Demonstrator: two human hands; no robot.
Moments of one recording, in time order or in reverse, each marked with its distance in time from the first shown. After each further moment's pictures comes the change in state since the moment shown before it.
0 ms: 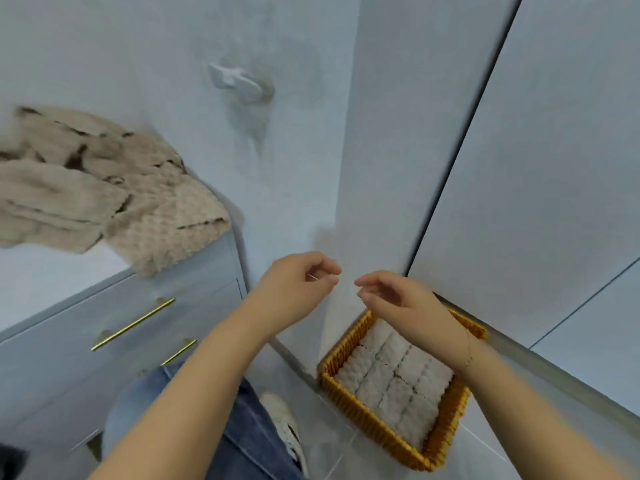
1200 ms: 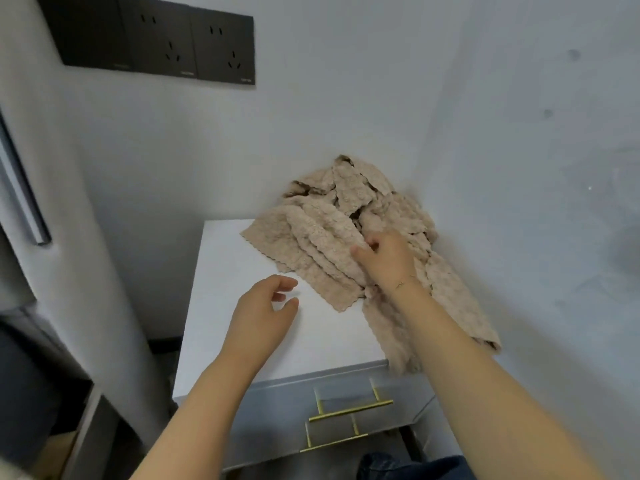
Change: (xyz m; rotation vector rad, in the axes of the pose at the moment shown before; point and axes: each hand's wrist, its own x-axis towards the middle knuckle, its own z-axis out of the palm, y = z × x) left_hand -0.057 -0.252 -0.272 0.028 0.844 -0.351; right_hand 0.334 -0.235 0.303 -0.183 0.030 -0.372
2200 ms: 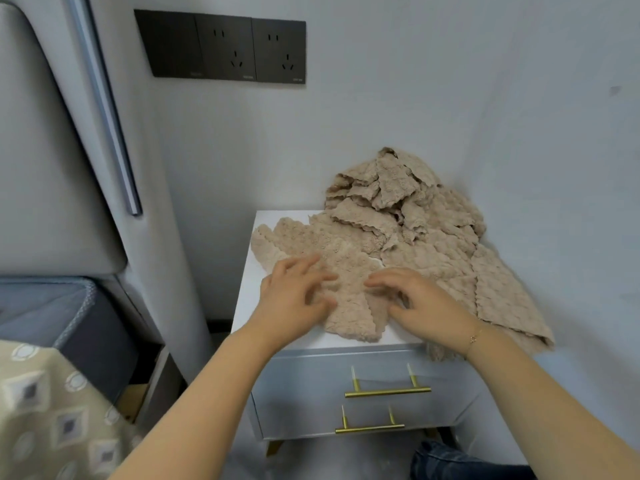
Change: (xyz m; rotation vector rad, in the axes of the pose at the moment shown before) left_hand -0.019 -0.003 -0.023 0.404 -0.091 0.185; right_hand -0.087 -0.010 -0.030 -0.024 -0.520 -0.455
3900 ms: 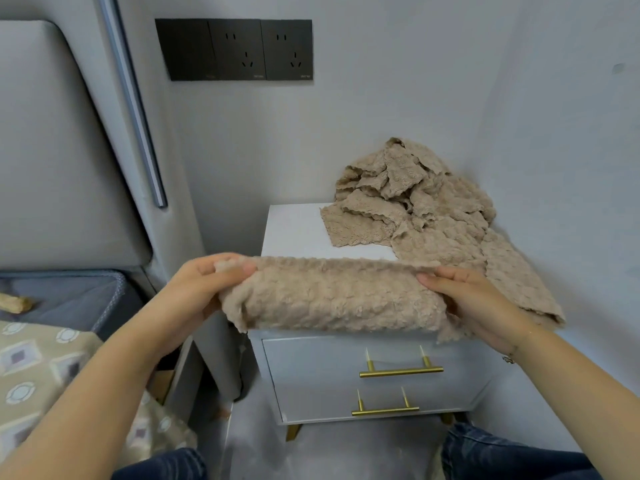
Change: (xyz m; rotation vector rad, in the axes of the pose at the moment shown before) left_hand -0.073 -0.032 -0.104 -0.944 -0.051 -0.343; right_hand -0.037 0.016 -0.001 0.938 0.146 0.371
